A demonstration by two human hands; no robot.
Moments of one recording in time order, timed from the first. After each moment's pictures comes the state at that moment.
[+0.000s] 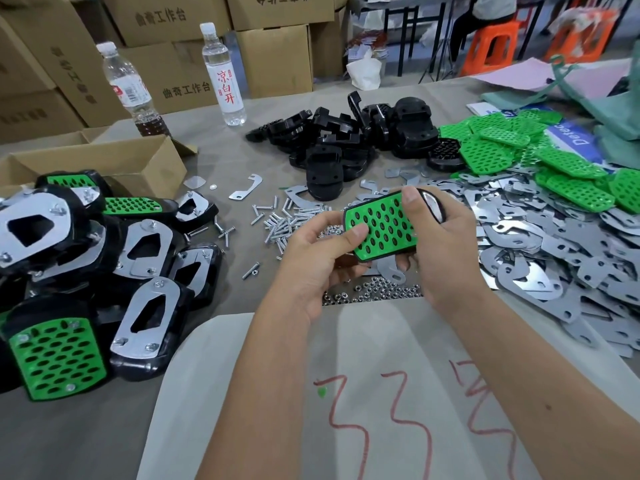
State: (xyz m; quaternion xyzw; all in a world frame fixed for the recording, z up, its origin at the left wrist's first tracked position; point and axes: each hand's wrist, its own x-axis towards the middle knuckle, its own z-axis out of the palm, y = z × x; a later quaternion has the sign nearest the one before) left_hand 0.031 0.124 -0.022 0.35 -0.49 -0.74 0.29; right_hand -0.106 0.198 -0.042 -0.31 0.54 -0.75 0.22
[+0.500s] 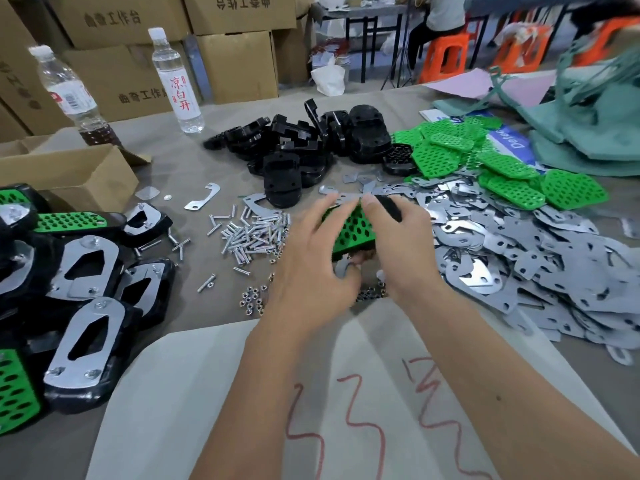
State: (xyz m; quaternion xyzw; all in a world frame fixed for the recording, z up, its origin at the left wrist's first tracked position) left_hand 0.005 0.140 -0.039 0.23 -0.88 -0.27 0.32; right_hand -0.116 0.201 -0.032 -0.23 0.61 -0.73 0.22
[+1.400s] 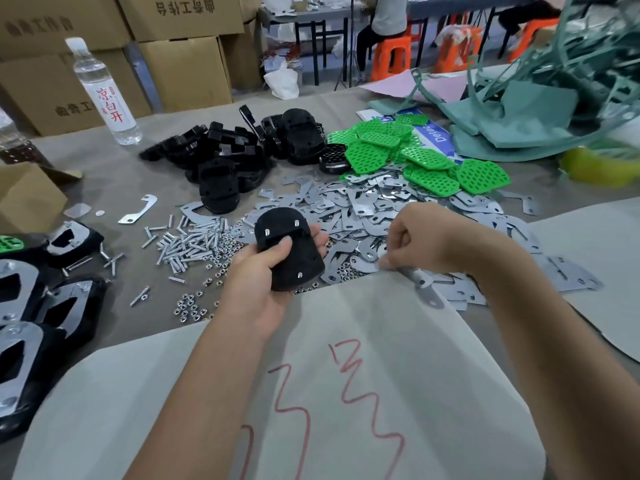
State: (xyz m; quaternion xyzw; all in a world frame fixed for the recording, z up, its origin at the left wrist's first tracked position) left_hand -0.022 0.179 -0.027 0.25 -0.37 -0.85 0.29; right_hand -0.217 0.311 0.009 -0.47 0.86 -0.11 0.16
